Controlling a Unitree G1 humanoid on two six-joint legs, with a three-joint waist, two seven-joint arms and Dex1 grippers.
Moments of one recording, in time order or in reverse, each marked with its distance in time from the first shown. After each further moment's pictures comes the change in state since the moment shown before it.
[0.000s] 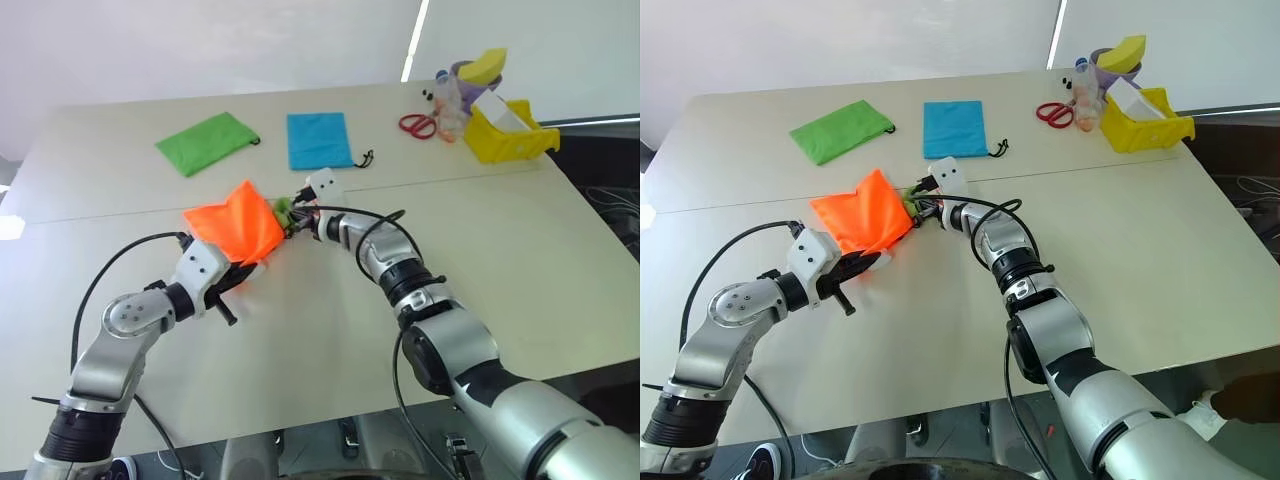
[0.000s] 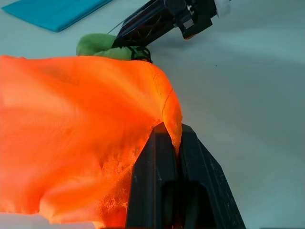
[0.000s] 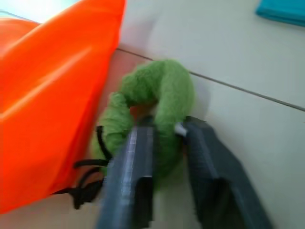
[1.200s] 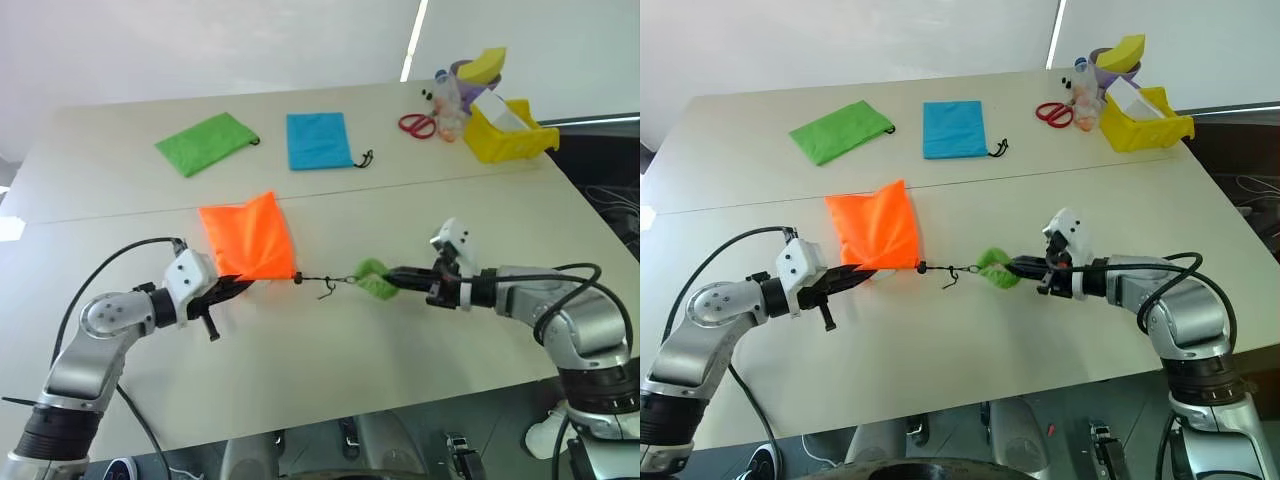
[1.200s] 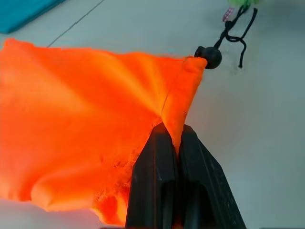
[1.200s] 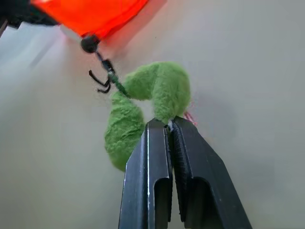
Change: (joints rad) left arm 0.014 0.104 0.046 0.098 -0.128 -0.080 -0.236; right arm 0.688 -0.695 -0.130 -1.167 0.438 0.568 0.415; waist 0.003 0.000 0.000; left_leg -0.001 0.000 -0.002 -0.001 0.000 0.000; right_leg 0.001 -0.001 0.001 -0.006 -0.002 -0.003
